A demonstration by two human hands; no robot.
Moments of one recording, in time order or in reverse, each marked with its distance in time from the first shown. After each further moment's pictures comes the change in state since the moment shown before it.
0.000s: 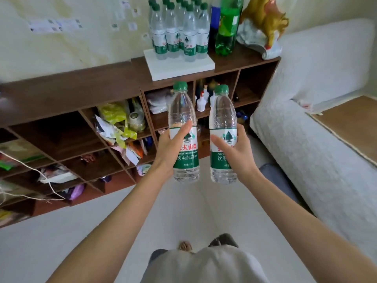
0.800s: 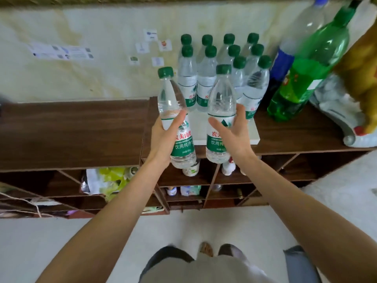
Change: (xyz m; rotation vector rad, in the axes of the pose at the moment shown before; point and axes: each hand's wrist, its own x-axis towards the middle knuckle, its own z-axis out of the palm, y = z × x) left_hand 0.404 0.120 0.002 -0.132 0.424 0.118; right_hand 0.467 -0.063 0.107 0.004 -0.284 -0.177
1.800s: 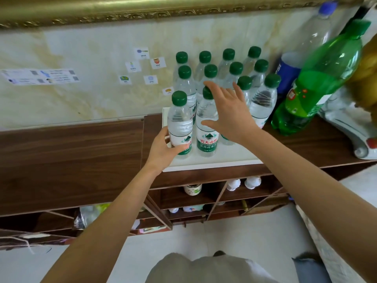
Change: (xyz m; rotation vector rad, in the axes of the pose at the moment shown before) left_hand 0.114 -0.023 -0.019 0.526 -0.223 0.180; right_hand 0.112 -0.038 0.014 -1.083 -0.117 -0.515
